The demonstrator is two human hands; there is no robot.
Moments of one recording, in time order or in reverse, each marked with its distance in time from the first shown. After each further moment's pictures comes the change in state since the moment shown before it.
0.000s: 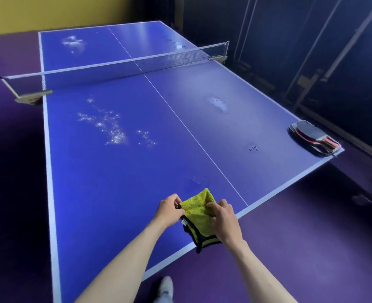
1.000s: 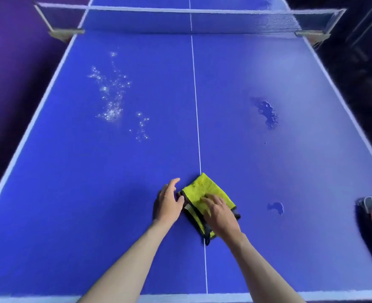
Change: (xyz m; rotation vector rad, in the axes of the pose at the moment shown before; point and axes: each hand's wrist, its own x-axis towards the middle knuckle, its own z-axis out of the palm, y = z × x) left_hand 0.264 0.127 0.109 -0.129 0.505 -0.292; right_hand 0.376 0.162 0.004 -0.187 -0.274 -0.609
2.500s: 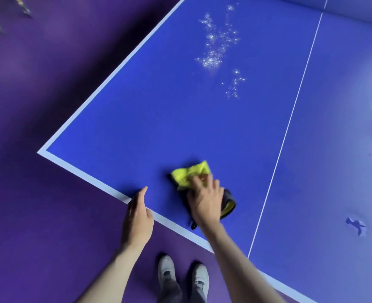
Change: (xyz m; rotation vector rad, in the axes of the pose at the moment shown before) left_hand -0.222 -0.235 -0.023 -0.055 0.514 -0.384; right_hand -0.077 -0.190 0.122 -0.059 0.063 -0.296
